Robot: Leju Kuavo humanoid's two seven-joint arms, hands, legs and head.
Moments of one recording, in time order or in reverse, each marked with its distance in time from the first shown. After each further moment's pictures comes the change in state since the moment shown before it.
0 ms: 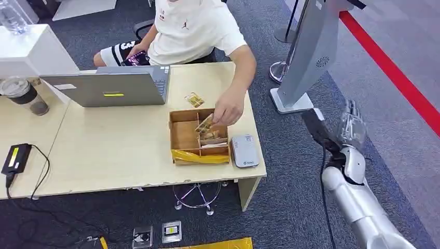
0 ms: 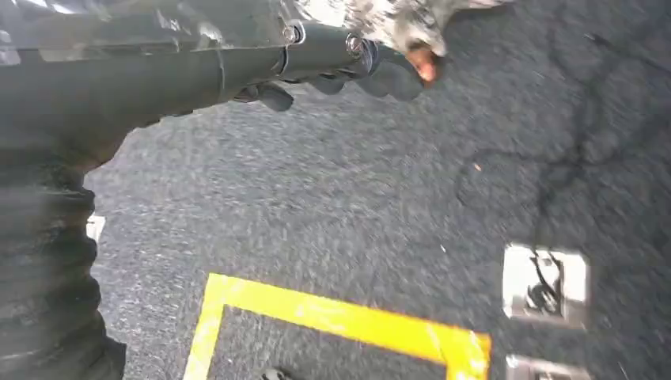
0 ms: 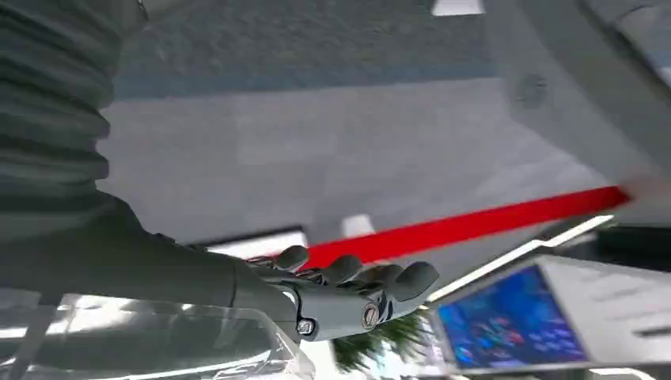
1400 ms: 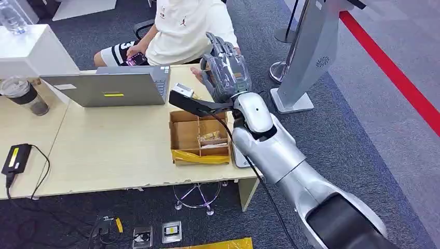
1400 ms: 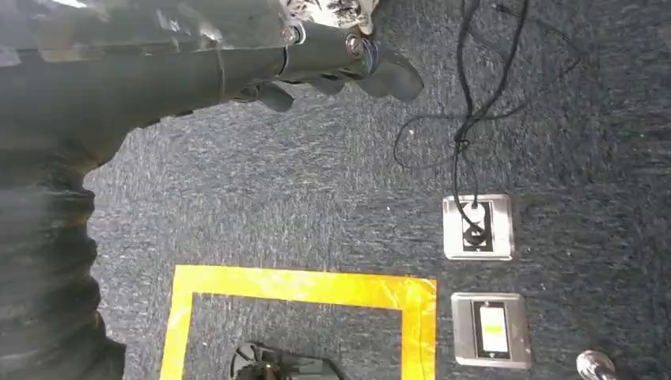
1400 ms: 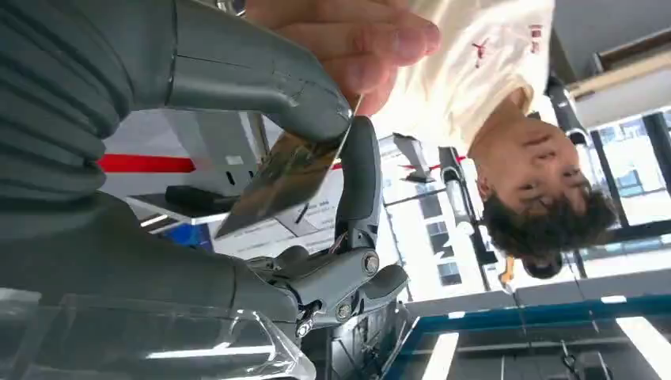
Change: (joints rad) left arm -0.115 -0.055 -0.002 0.000 -0.160 -0.033 0.026; right arm -0.467 0.477 0.391 0.093 0.301 0.251 -0.189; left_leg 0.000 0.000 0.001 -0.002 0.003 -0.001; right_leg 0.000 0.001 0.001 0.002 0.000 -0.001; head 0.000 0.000
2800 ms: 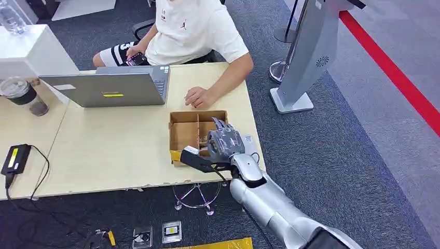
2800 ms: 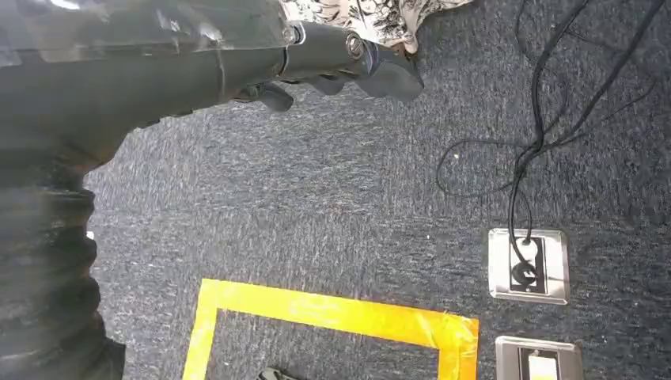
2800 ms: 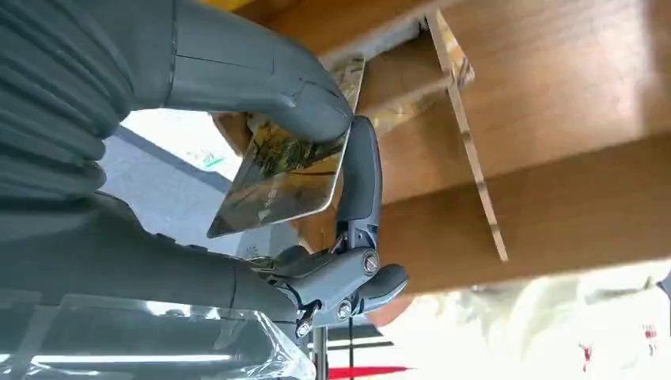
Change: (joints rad) left arm 0.070 0.029 0.000 0.000 0.066 0.034 -0.006; right arm 0.256 0.032 0.054 0.251 -0.120 -0.015 -0.004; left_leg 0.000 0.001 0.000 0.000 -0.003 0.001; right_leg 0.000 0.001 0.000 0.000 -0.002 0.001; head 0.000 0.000
